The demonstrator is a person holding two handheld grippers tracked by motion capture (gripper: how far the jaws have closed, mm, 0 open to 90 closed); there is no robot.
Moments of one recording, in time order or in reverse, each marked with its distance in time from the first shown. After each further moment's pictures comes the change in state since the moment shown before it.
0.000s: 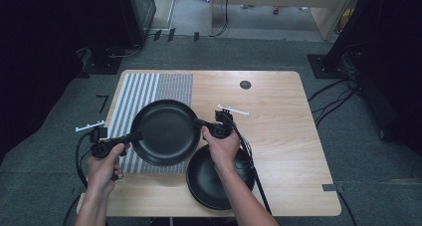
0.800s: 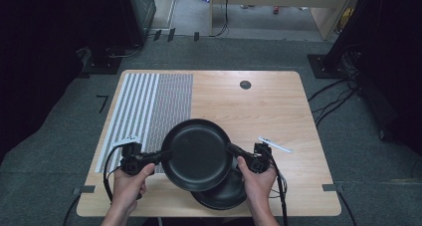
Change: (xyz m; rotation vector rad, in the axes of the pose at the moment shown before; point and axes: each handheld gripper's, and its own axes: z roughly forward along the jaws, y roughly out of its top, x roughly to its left) left arm -0.073 -0.051 0.033 0.143 -0.061 0.152; right arm -0.051 -0.060 -0.108 -0.123 -0.018 0.061
